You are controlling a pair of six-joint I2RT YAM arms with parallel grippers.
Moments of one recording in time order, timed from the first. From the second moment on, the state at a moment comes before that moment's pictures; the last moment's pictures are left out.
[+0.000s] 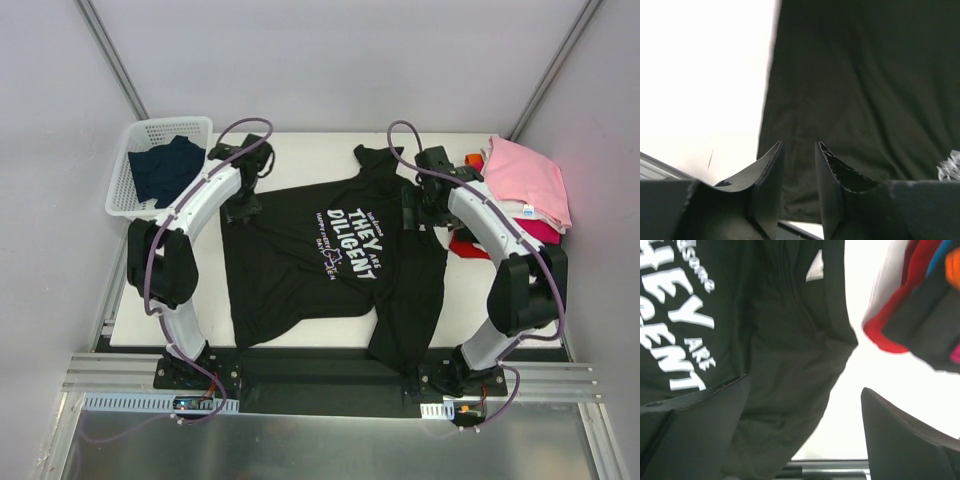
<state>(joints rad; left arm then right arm) -0.39 1.82 1.67 -1.25 -0.41 -0.74 0.30 1.62 1.38 -0.97 0.25 0.21</state>
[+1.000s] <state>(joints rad) -0.42 2.15 1.64 -1.08 -0.23 -0.72 0.34 1.85 1.35 -0.93 0.09 0.32</state>
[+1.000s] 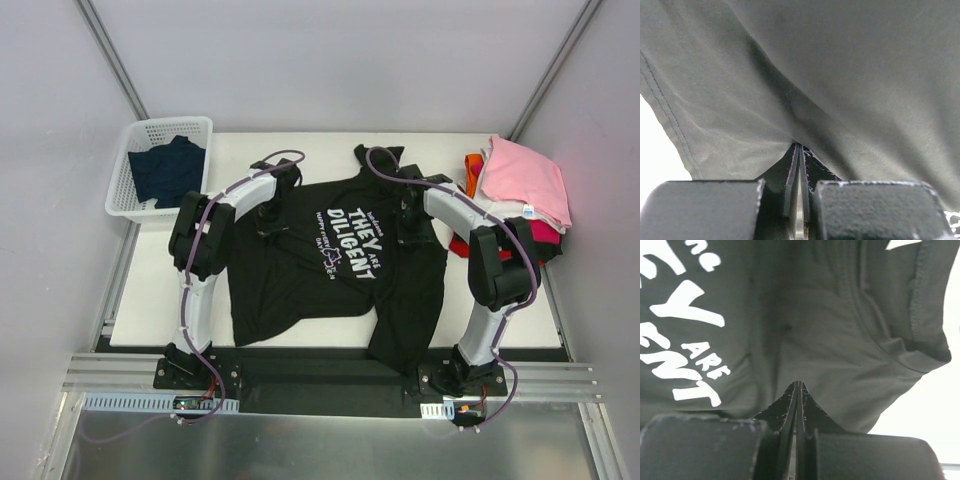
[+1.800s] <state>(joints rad) -0.29 2.27 1.85 -1.08 -0.30 -0.67 0.38 1.81 1.38 -0.97 0.08 0.34</state>
